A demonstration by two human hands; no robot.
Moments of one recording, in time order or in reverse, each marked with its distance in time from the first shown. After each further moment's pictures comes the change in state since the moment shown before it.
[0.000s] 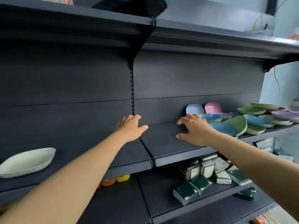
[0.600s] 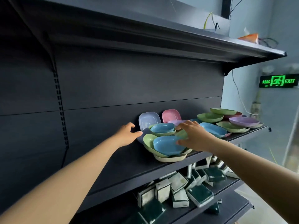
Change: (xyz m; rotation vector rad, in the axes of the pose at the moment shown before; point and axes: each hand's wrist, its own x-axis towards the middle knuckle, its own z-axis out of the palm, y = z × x) left_hand 0.163 0.212 0.120 -0.365 -0.165 -0.005; right_hand 0.035 0.283 0.012 0.038 -0.040 0.146
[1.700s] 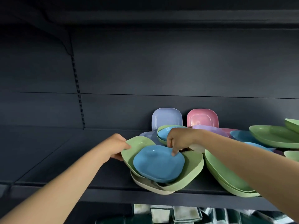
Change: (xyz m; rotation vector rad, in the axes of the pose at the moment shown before) left_hand 0.065 0.020 0.084 -0.386 0.227 -0.615; right_hand 0.202 0.078 0.074 0.081 -0.676 -0.572
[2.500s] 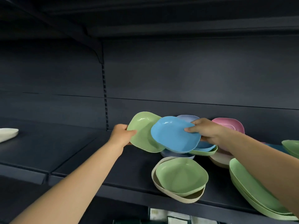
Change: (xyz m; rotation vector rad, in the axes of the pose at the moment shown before) left_hand -0.022 0.007 -0.037 -0.365 0.401 0.140; right_hand 0.014 0.002 -0.023 0.971 0.313 0.010
